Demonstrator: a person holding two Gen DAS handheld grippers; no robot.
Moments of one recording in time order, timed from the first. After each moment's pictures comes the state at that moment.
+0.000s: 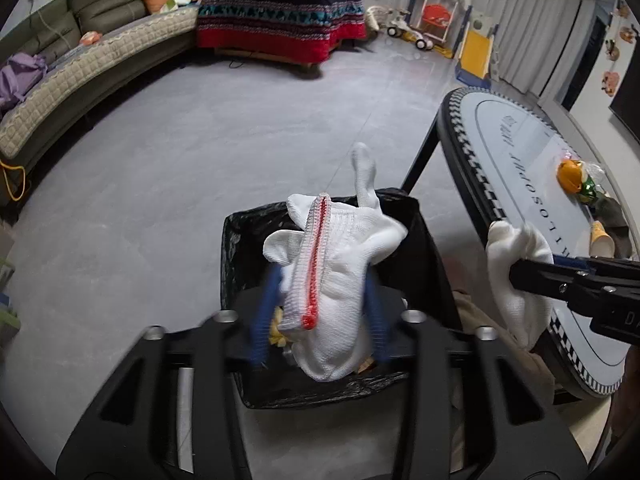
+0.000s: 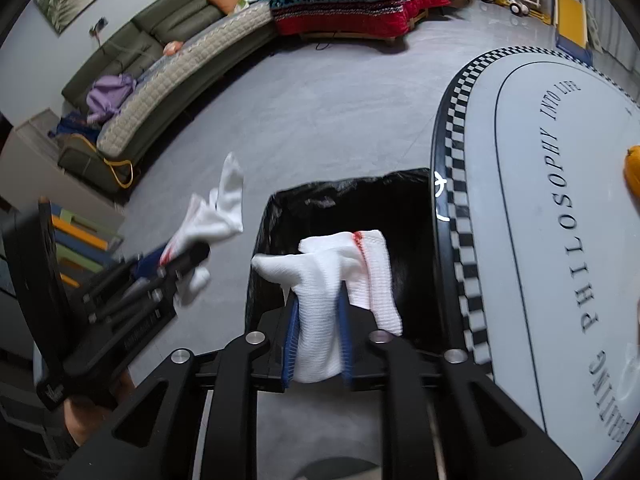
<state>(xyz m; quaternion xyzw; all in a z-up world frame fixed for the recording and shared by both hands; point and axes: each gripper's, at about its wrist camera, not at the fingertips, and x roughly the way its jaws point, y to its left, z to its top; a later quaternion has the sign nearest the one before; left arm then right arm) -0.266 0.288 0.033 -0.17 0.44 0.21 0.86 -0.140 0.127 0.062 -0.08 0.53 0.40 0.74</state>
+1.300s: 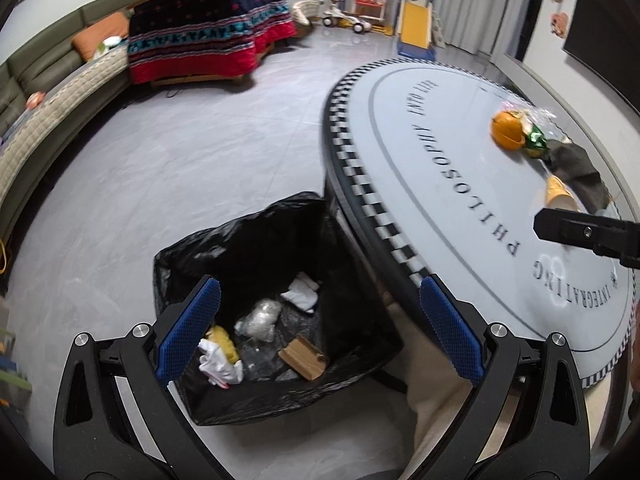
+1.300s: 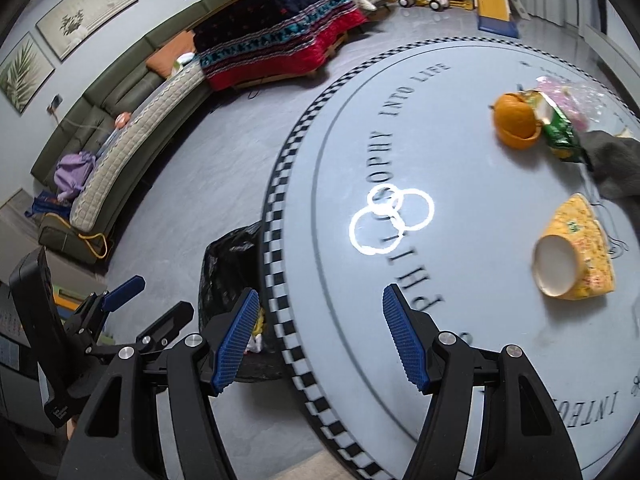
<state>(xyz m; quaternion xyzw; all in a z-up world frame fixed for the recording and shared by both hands) -0.189 0.170 0.060 -0.08 0.44 0.11 0.88 -0.082 -0.032 0.088 0.00 0.51 0.32 0.80</state>
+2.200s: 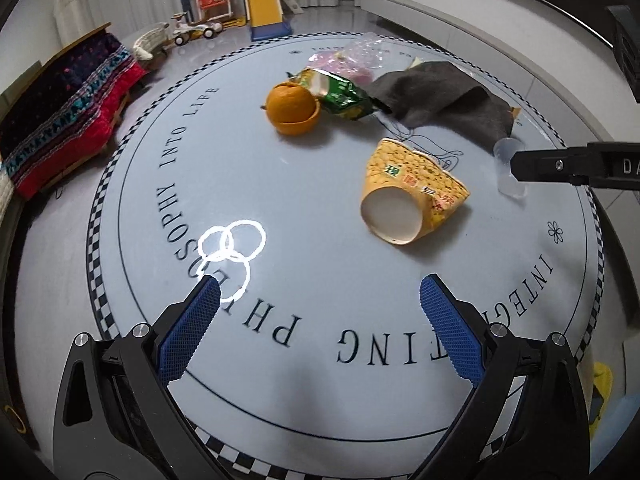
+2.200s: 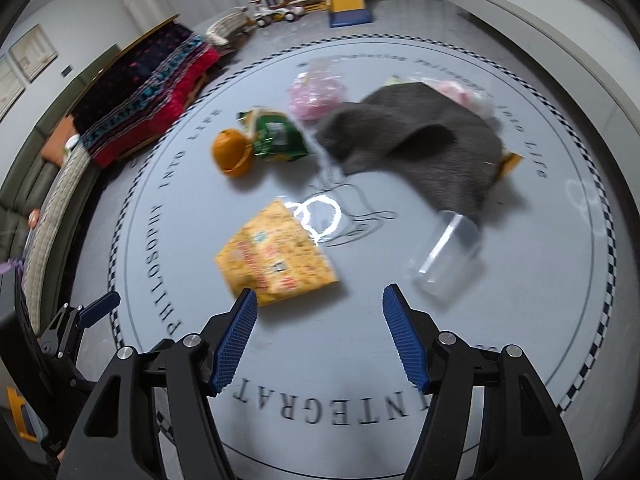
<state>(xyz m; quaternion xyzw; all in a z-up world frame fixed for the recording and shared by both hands) -0.076 -0.022 0.062 0.07 0.47 -0.09 0.87 -0.017 -0.248 0.086 0.08 0.52 0.10 0.84</state>
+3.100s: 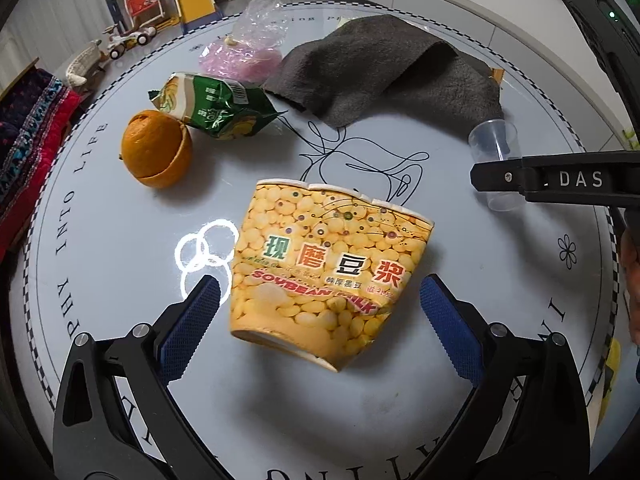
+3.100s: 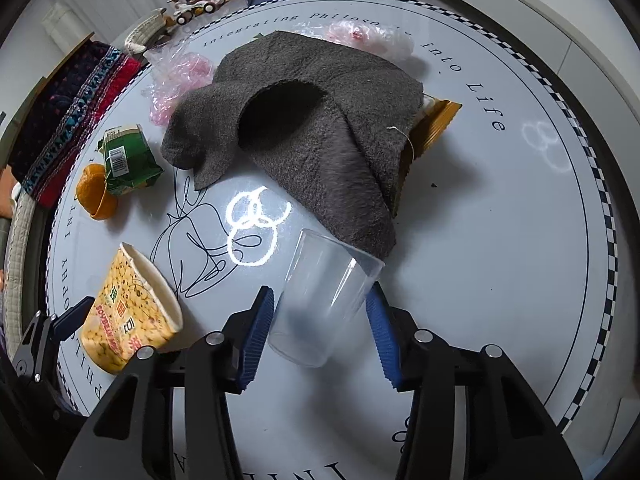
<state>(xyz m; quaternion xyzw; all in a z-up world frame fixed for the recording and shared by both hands) 0.003 -0.101 0.020 0.12 0.51 -0.17 0.84 0.038 -0.288 0.022 0.12 0.57 0.01 0.81</state>
